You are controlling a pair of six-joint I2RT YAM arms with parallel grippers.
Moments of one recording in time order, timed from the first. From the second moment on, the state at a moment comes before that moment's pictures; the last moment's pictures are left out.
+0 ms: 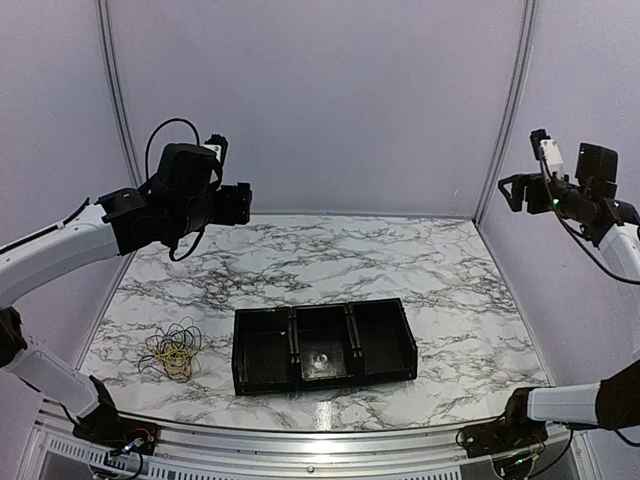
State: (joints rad) left arm -0.82 1.42 1.36 -0.35 -0.57 -0.26; right arm -0.17 1.08 1.30 -0.53 -0.35 -0.19
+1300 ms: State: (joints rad) left arm -0.49 1.30 0.93 -0.87 -0.08 -0.67; right arm 0.39 1.20 1.03 -0.59 -0.59 -0.54
